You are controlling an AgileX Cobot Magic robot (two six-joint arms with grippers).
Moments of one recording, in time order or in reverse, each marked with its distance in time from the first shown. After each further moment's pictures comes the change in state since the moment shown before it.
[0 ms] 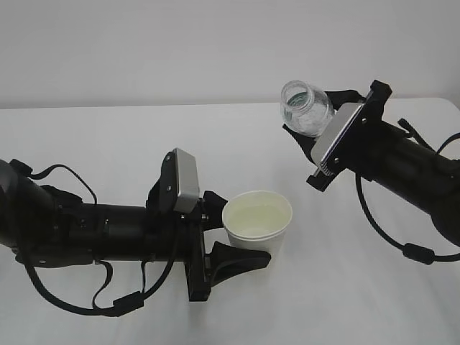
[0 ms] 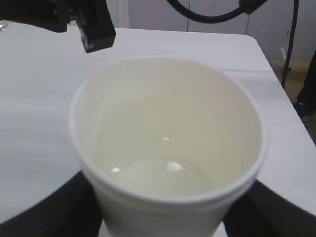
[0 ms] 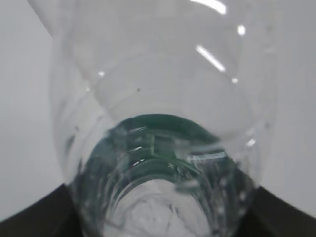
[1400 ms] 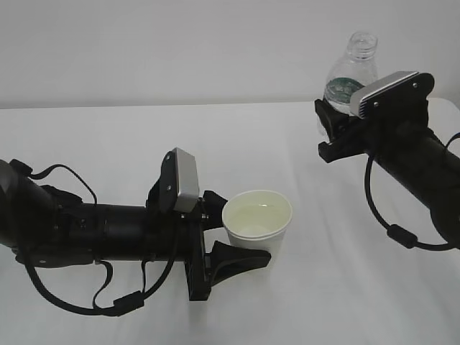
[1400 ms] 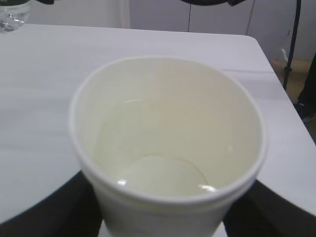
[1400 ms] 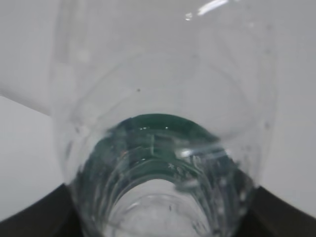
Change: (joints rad) left arm 0.000 0.000 0.000 -0.005 0.000 0.000; right arm 0.000 0.000 0.011 0.289 0.000 0.415
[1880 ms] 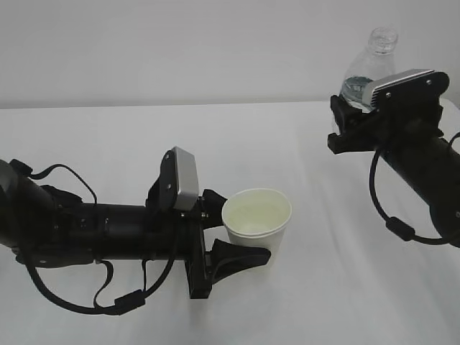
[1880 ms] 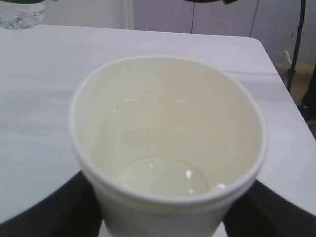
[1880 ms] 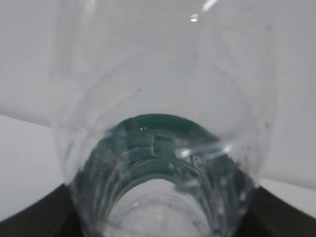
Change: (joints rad) left arm 0.000 0.000 0.000 -0.014 0.000 0.000; right arm 0.002 0.000 0.000 0.130 0.020 0.034
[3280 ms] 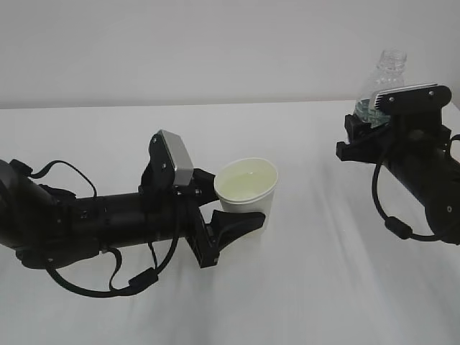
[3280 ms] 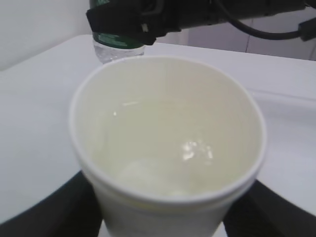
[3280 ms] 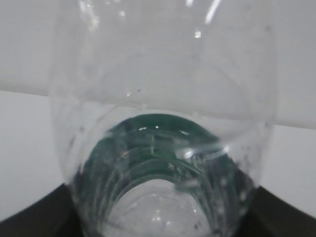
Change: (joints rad) left arm 0.000 0.000 0.000 -0.220 0.000 0.060; right arm 0.000 0.026 -0.012 0.163 0.143 0.009
